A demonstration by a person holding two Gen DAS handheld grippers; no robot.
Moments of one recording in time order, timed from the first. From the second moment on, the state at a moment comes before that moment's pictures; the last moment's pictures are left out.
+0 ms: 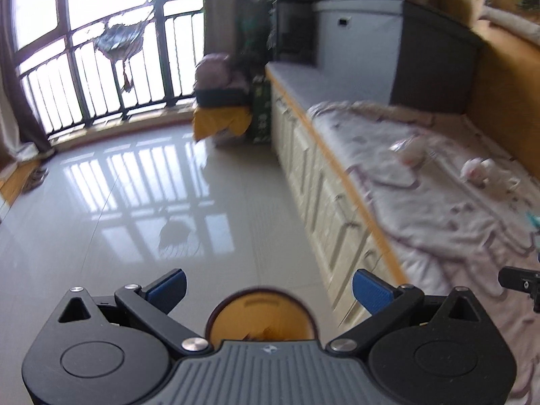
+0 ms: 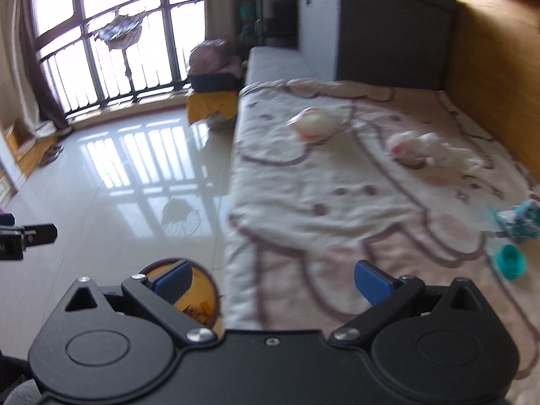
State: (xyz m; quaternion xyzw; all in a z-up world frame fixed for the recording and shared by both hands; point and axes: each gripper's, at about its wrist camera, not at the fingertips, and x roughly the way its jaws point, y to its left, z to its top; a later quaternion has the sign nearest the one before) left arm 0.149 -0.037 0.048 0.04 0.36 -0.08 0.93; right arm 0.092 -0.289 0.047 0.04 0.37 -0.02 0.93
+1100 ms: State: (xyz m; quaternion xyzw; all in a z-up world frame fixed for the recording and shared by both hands) left arm 0.198 -0.357 0.040 0.07 0.29 -0.29 0.91; right arm 0.029 -0.523 -0.030 0.06 0.26 -0.24 0.93
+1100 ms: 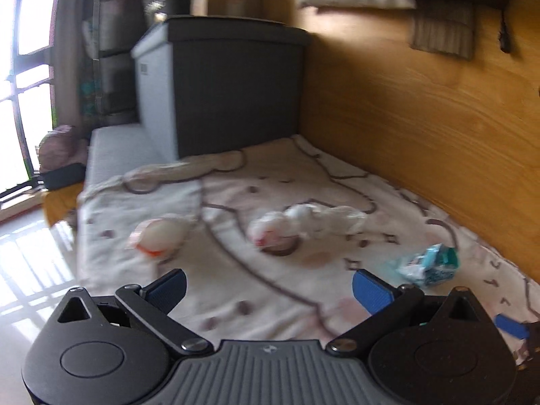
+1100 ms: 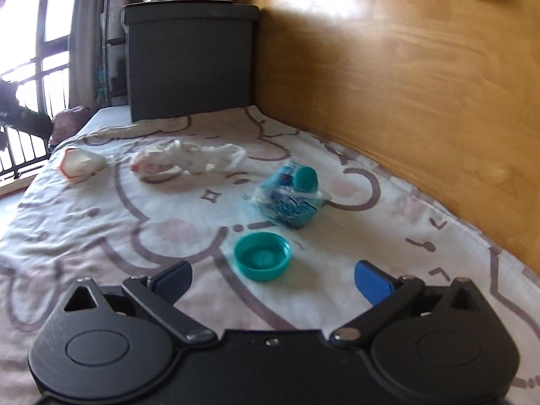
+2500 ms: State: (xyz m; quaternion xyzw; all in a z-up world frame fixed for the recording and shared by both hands) left arm 0.234 -0.549 -0.052 0.06 0.35 -0.53 0.77; right arm 0.067 -0.546 -0.059 0.13 0.26 -0.19 0.94
